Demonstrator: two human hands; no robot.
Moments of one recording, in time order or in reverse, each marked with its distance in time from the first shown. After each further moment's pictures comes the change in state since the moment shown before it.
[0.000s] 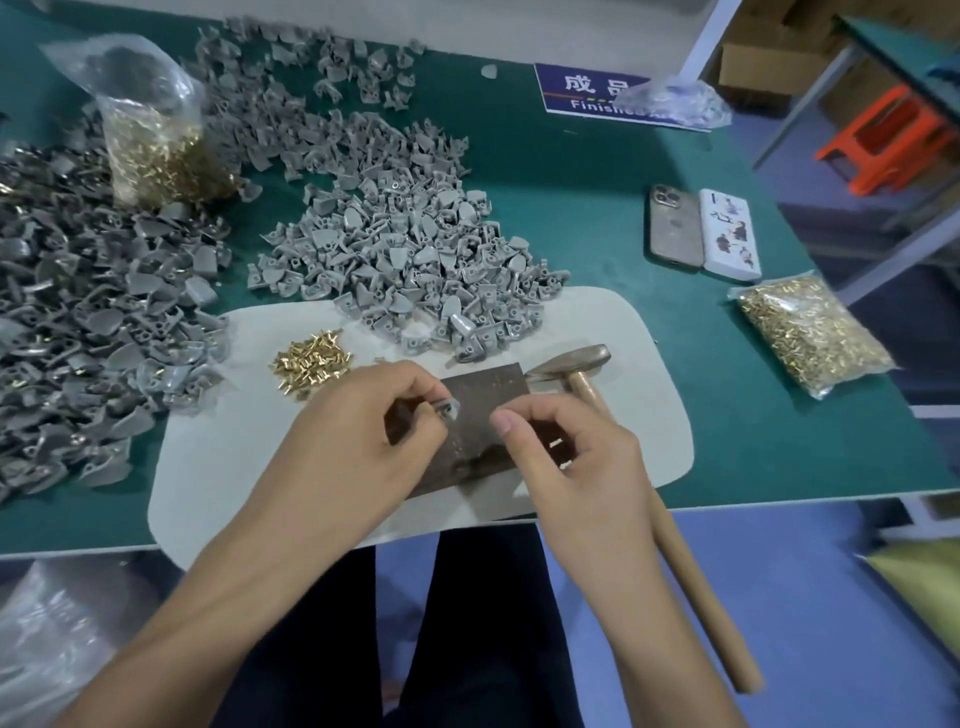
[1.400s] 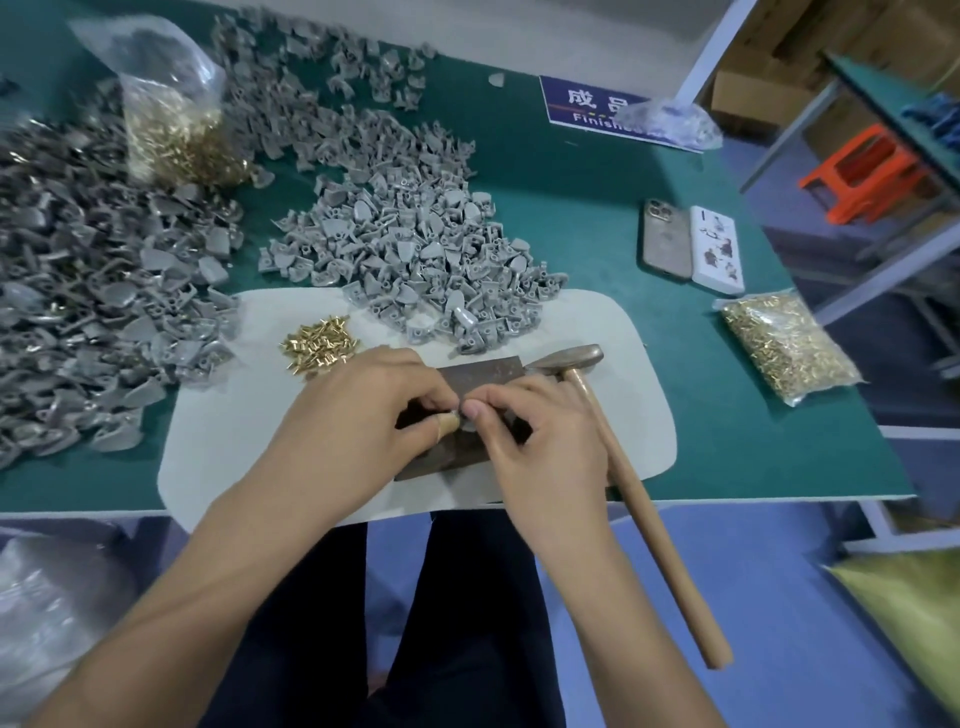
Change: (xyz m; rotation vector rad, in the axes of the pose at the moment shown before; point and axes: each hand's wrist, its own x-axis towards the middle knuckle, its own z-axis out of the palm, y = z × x) left_hand 0.002 -0.008 -0.006 0.226 -0.052 0.196; right_hand 0.005 -0.003 0.016 -0.386 -0.045 -0.097
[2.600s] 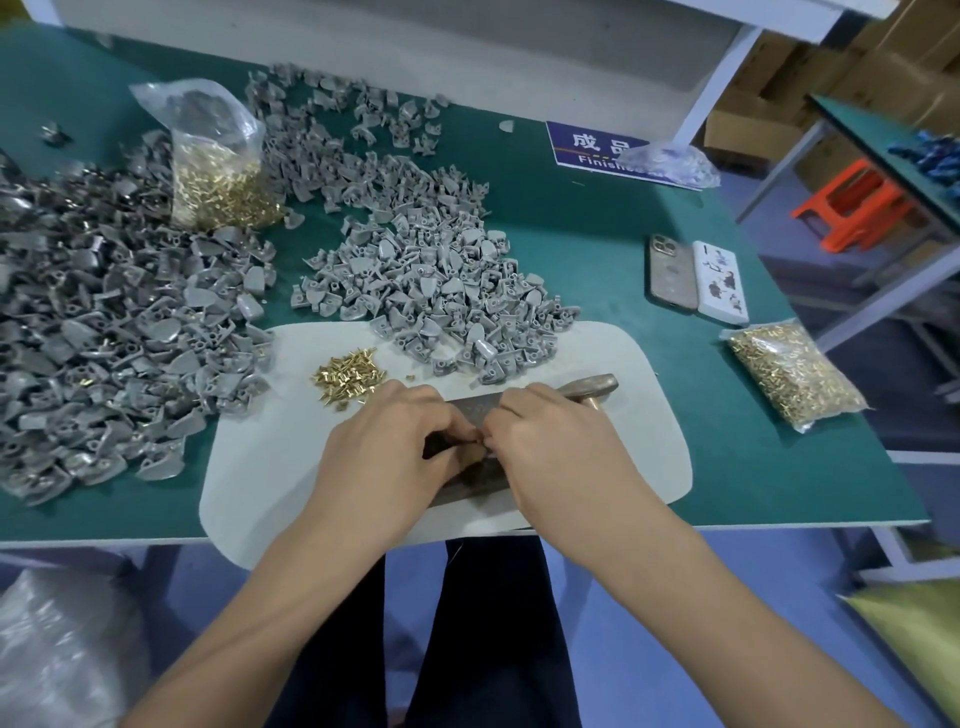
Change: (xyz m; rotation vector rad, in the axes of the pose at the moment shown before) left_hand -0.007 -0.005 0.011 -0.039 0.068 -0.161; right_hand 0.023 -0.043 -0.024 -0.767 -0.413 -0.428
